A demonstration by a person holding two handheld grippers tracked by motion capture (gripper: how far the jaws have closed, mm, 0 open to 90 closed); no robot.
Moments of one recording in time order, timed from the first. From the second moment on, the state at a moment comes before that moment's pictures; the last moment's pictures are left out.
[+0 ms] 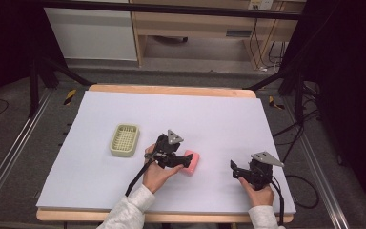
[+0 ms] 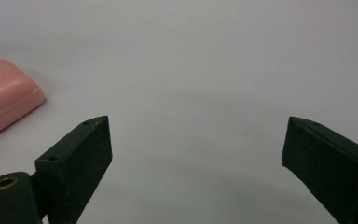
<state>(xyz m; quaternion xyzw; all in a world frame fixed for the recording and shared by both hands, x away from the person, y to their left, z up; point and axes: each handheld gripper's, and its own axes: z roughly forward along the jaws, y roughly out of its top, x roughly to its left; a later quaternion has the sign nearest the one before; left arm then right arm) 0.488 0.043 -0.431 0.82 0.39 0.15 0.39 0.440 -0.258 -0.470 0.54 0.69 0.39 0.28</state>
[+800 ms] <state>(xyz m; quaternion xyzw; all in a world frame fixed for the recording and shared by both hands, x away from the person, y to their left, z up) 0.490 0.021 -0.446 0.84 0.38 0.14 0.36 0.440 -0.257 -0.471 0.54 0.69 0.39 0.28</state>
